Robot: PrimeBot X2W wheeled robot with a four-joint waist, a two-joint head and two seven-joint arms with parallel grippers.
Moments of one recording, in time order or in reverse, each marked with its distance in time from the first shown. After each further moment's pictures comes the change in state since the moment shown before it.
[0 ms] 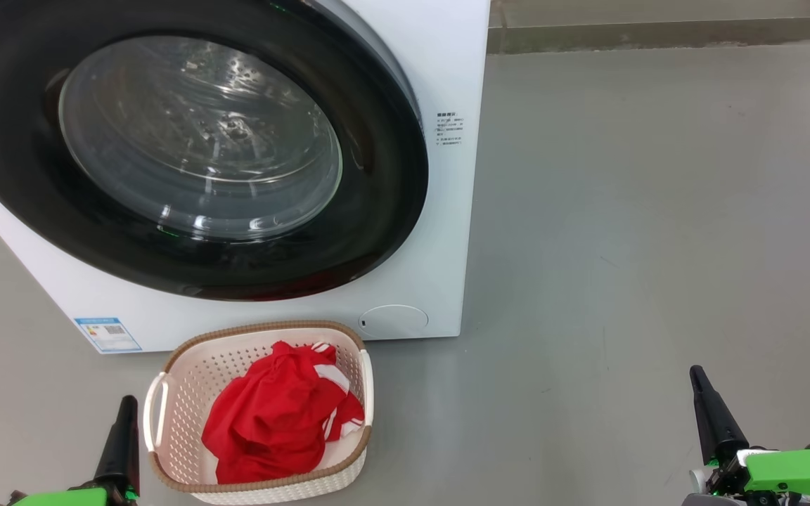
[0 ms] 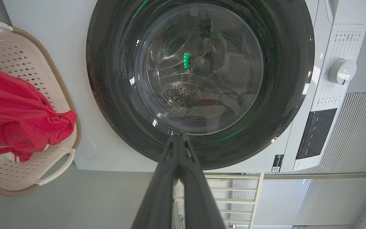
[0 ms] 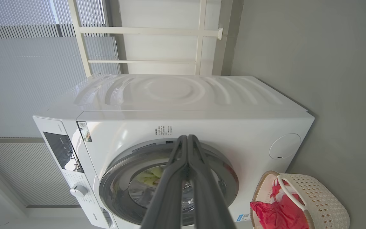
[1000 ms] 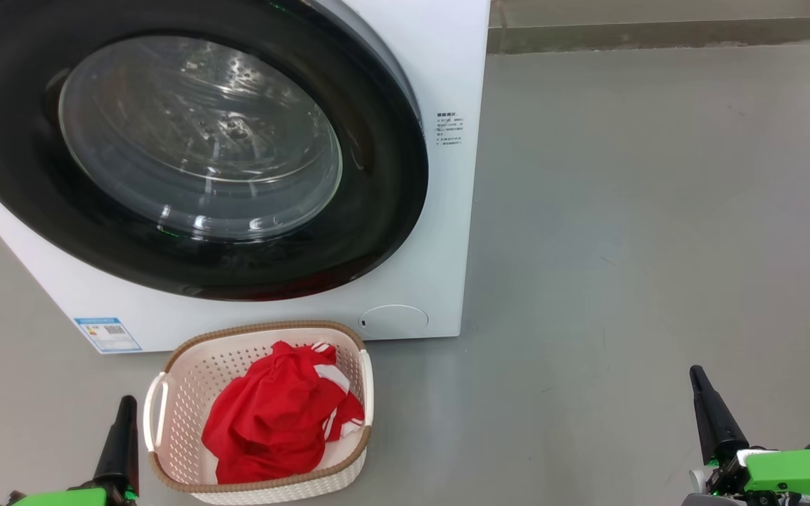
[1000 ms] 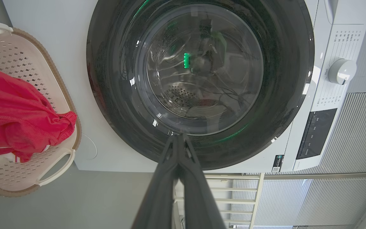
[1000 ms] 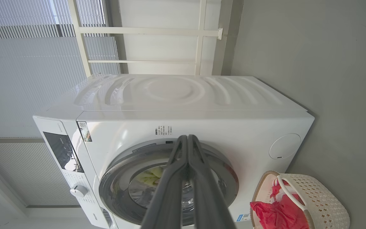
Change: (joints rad) left arm 0.000 0.000 0.002 0.000 0.003 0.000 0.000; right arm 0.000 0.000 0.000 0.000 0.000 0.000 0.000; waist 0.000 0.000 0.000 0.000
